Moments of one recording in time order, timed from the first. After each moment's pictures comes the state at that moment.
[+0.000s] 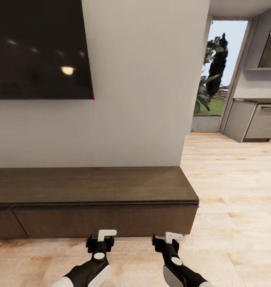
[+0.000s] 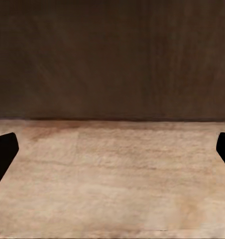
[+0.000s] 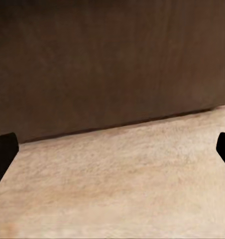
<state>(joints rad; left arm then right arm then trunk) -0.56 -0.04 -0.93 -0.44 0.76 -0.09 0.62 -0.53 0.07 0.75 -0.37 -0.78 -0.26 -0.32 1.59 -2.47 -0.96</state>
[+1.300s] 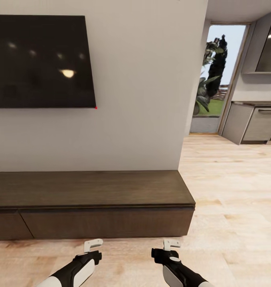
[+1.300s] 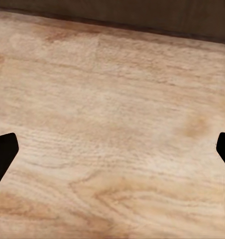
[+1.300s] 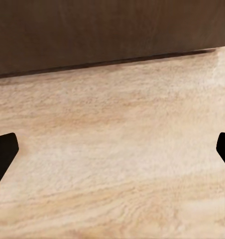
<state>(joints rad) -0.56 0.03 -0.78 -0.37 0.94 0.14 0.45 -0.53 0.08 0.74 -0.36 -0.80 0.01 -0.32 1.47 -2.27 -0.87</state>
